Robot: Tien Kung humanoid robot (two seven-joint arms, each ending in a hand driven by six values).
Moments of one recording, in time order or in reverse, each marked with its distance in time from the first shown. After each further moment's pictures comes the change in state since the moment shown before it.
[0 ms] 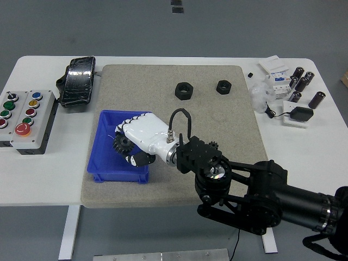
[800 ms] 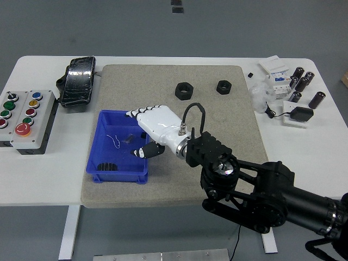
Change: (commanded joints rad) left arm 0.001 -0.002 0.001 0.000 0.002 -0.001 -0.002; right arm -0.084 -0.053 0.147 0.029 -0.004 -0.057 -0.052
